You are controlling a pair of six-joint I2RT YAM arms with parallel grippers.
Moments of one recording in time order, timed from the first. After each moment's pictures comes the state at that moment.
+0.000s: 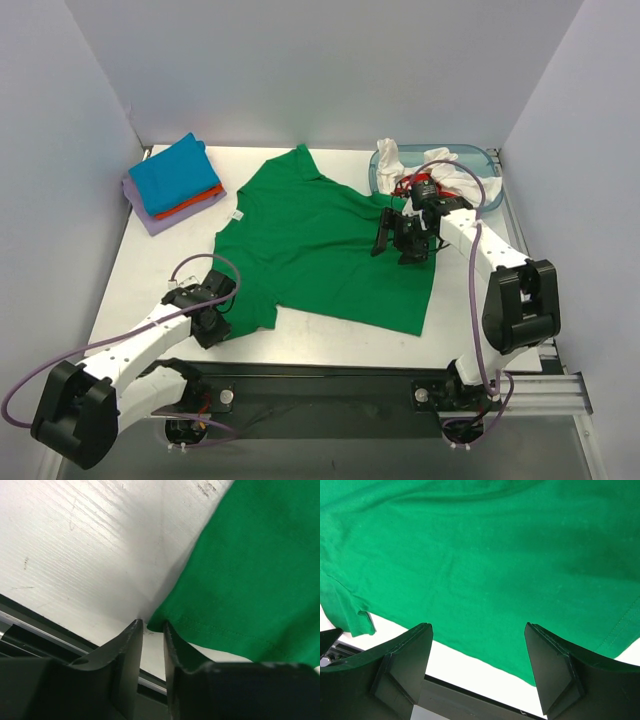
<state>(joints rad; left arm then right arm) -0.47 1.03 0.49 -0.89 -0.29 -1.11 0.24 1.62 1.16 -0.72 -0.26 0.40</state>
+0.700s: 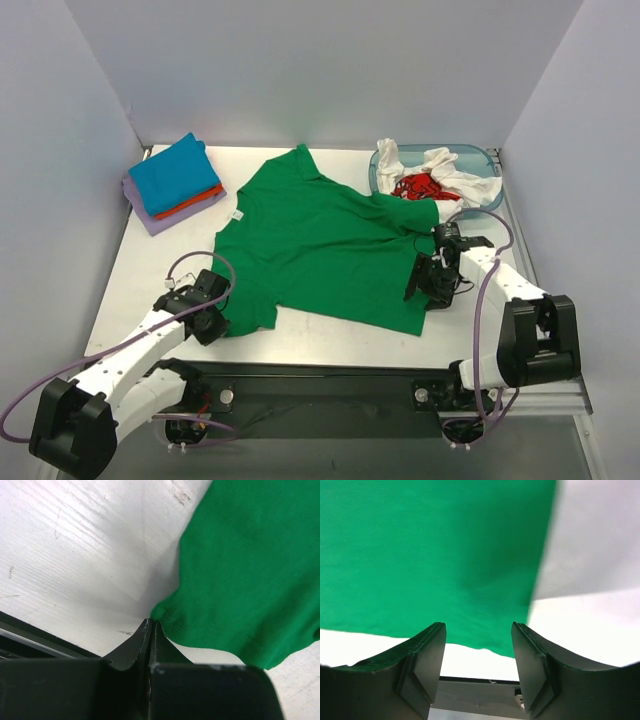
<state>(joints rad) -0.43 0.94 0.47 -0.85 -0.26 -1.08 0.14 1.41 0.80 -0.77 -0.14 0.48</state>
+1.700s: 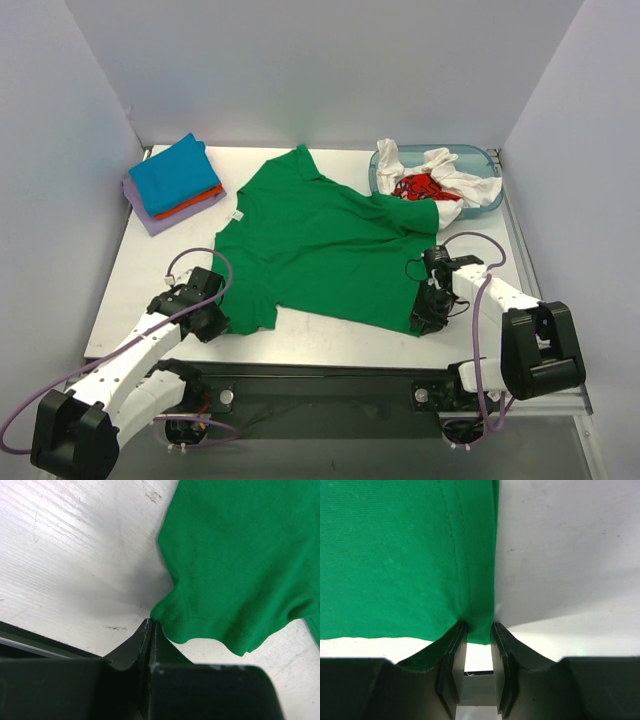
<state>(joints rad) -0.38 0.90 0.49 -0.84 -0.18 -1.01 0.20 1.33 0.61 -0.80 -0.07 0.58</state>
